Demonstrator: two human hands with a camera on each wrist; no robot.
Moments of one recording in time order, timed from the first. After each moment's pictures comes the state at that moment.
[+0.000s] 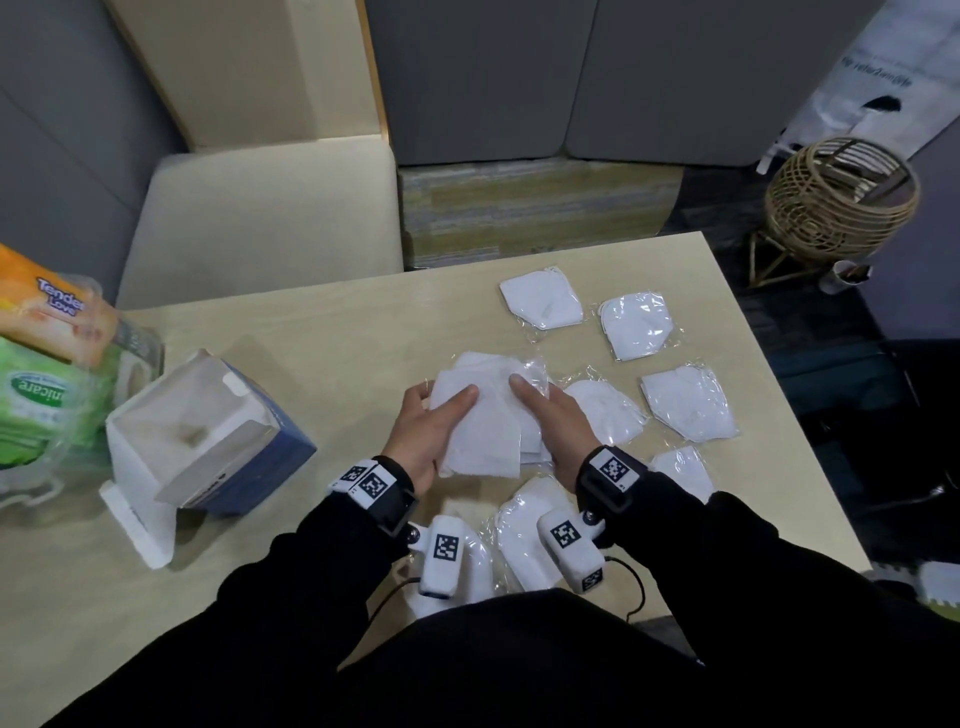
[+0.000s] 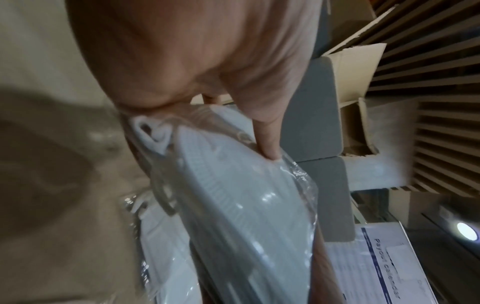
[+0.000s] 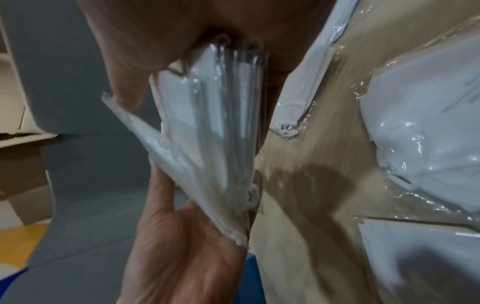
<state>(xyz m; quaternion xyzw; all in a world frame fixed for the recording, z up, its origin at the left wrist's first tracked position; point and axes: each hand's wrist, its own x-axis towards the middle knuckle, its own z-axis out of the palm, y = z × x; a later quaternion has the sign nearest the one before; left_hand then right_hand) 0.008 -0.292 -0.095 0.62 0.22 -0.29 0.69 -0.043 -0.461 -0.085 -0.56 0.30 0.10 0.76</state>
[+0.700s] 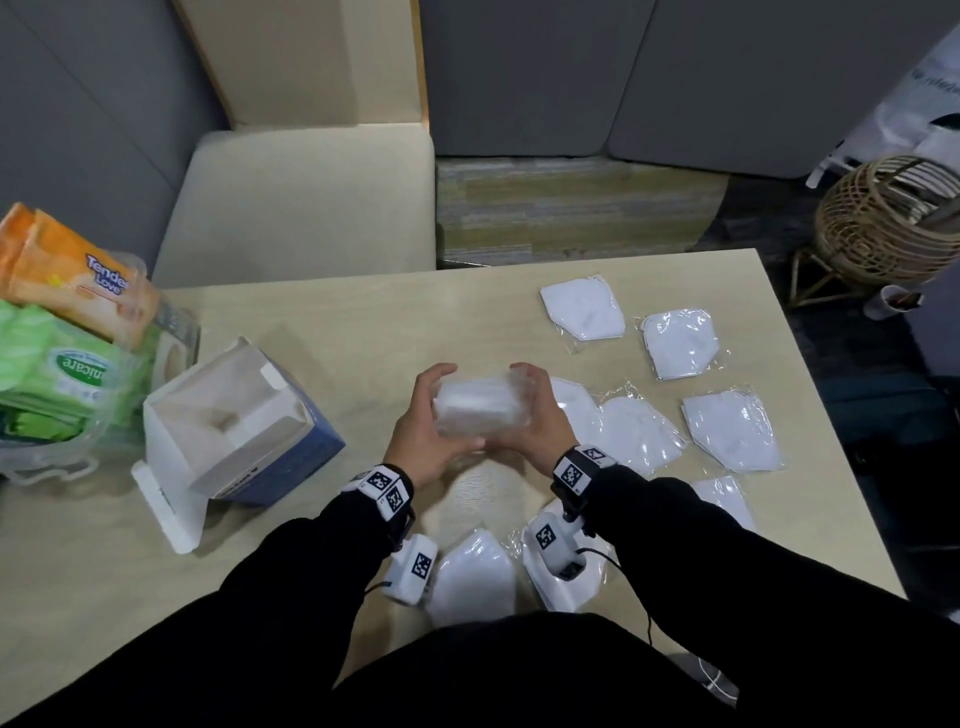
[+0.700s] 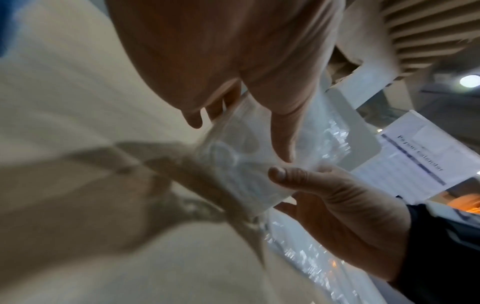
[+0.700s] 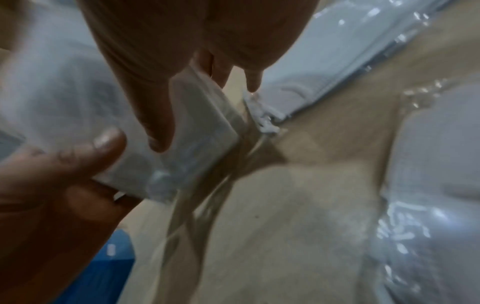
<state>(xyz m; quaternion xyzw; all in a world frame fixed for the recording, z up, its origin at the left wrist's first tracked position) 0.024 -0.238 -0.126 0.81 0.00 -0.22 0.55 -0.004 -0.431 -0.145 -0.78 0.14 0.11 0.61</state>
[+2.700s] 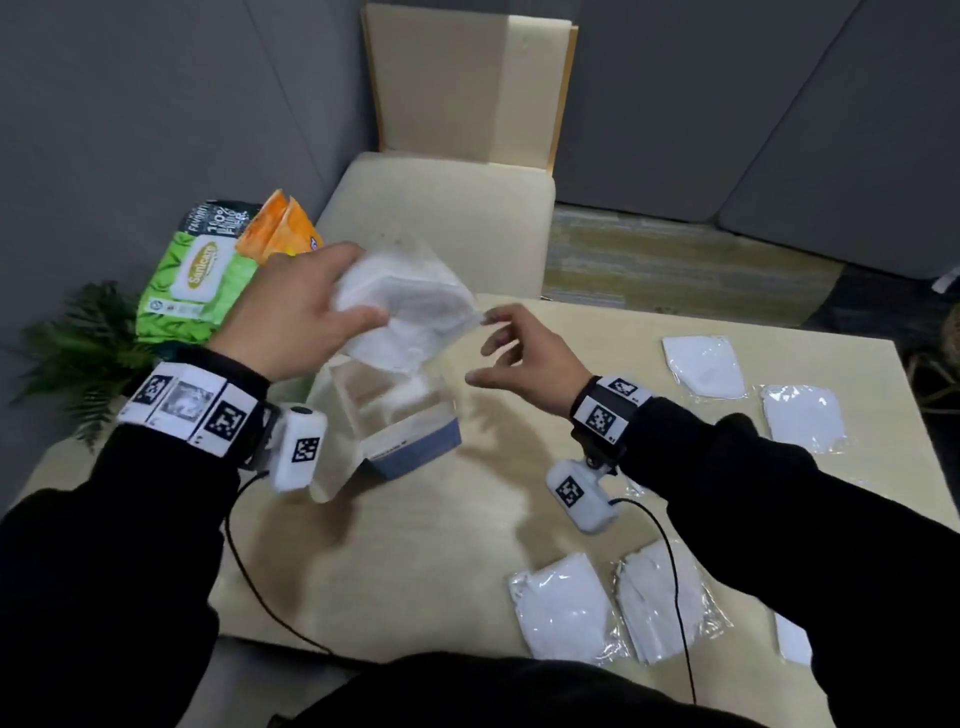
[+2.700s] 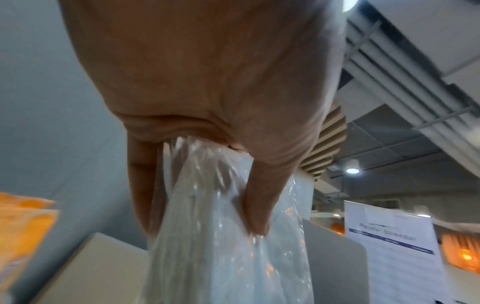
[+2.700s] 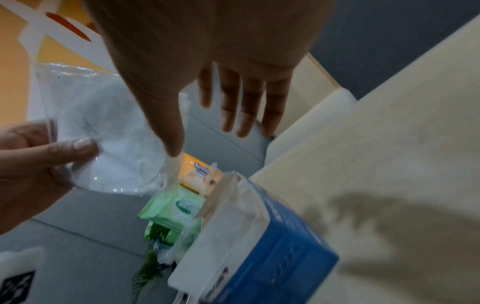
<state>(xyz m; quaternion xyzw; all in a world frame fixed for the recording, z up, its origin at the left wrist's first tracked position) 0.074 -0.001 0.097 0.97 -0.10 0.01 0.23 0.086 -0.276 -0.015 -0.82 -0.09 0.15 0.54</state>
